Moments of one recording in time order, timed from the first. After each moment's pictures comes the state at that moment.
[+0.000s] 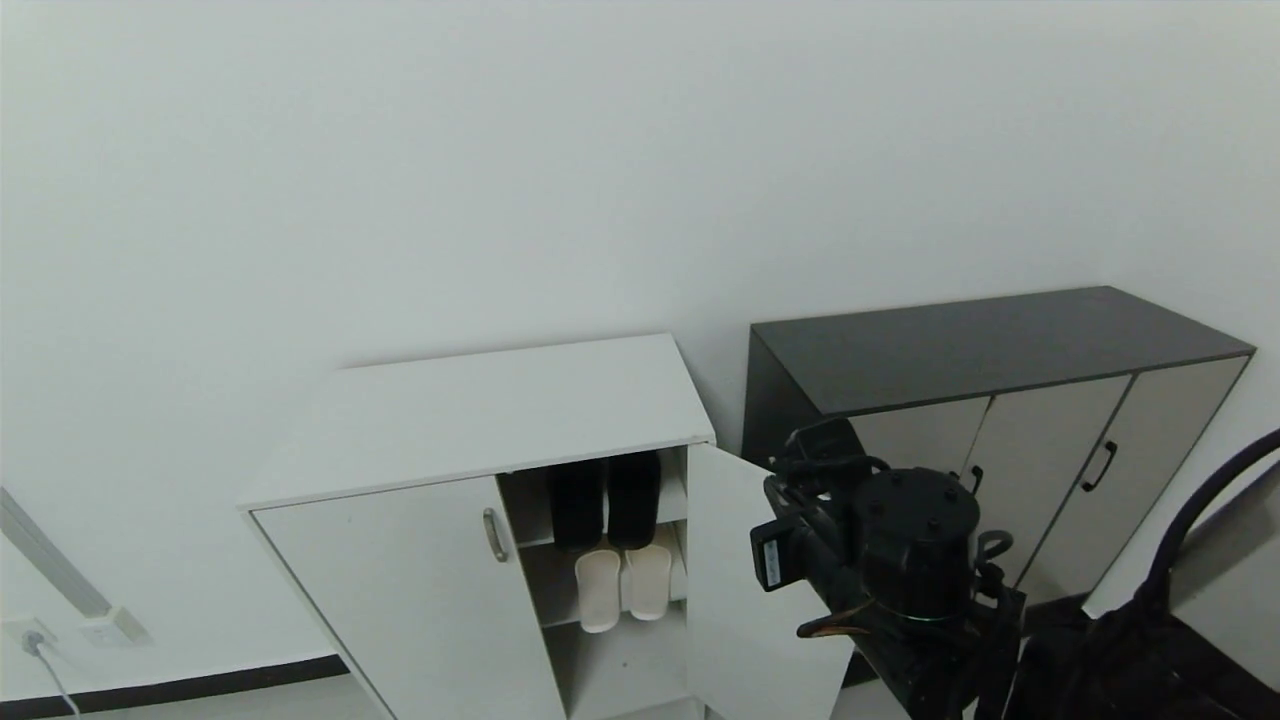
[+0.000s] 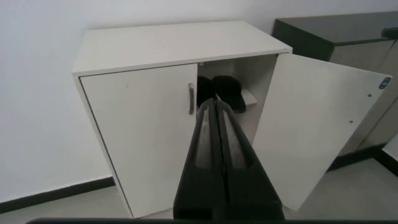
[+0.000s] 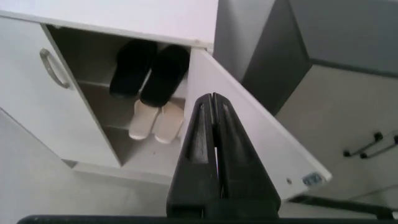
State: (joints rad) left arm 0.00 0.00 0.00 0.00 -0.04 -0.02; right arm 0.87 1.98 -0.68 -1.17 -0.54 0.00
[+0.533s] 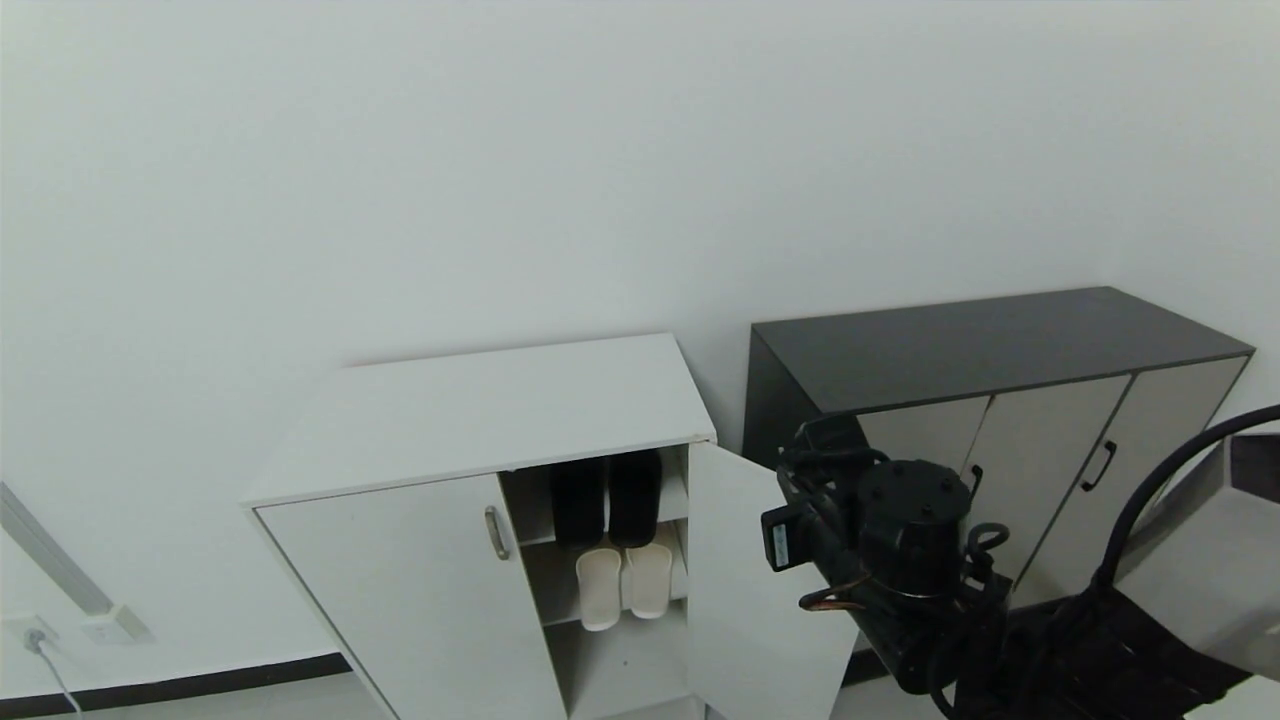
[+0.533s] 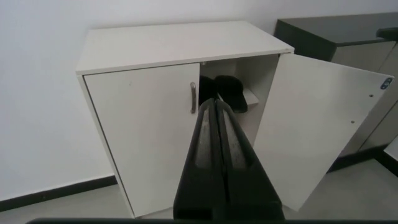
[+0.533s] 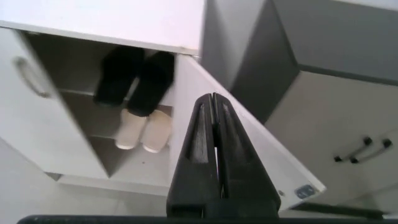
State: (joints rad) left arm 0.00 0.00 0.00 0.00 -0.04 -0.02; right arm 0.81 2.03 -0.69 -1.22 -0.54 -0.03
